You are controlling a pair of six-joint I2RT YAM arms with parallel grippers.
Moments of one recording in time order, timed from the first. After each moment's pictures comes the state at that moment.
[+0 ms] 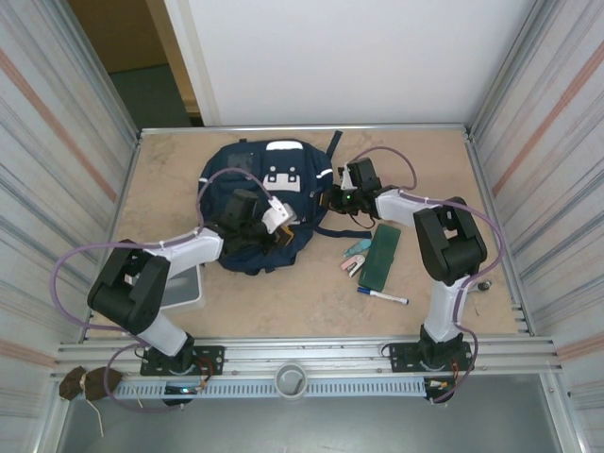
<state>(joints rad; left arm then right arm) -0.49 1.57 0.80 0.02 0.48 0.33 0.41 1.91 1.18 -0.07 -0.37 0.61</state>
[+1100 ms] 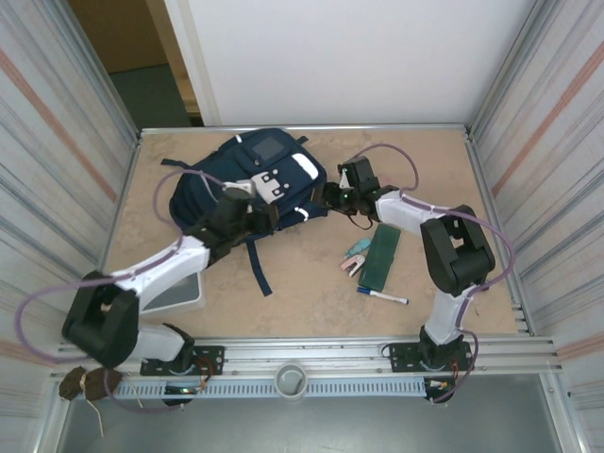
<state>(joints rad) -0.56 1.40 0.83 -0.11 -0.15 -0.47 0.46 1.86 1.18 -0.12 -0.27 0.67</state>
